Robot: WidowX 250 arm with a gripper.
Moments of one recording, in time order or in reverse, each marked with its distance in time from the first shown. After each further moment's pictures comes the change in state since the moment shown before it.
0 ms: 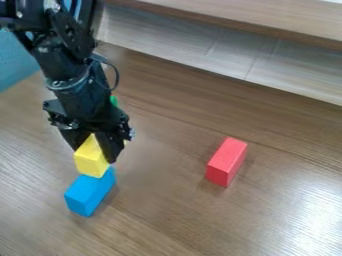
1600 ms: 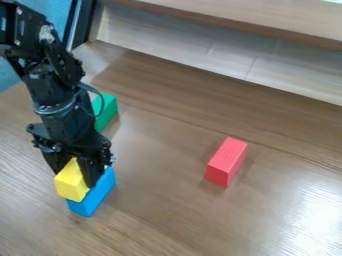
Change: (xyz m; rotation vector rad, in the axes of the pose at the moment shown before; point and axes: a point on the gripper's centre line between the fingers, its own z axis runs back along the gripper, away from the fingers) arm -0.026 0.021 -0.024 0.038 0.126 0.018
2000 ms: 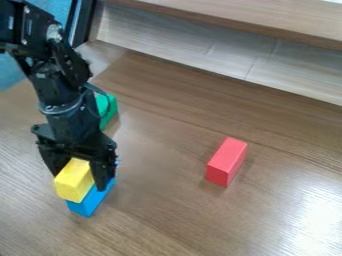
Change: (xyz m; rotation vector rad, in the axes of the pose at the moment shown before) arm 0.000 -0.007 0.002 -0.001 0.010 -0.014
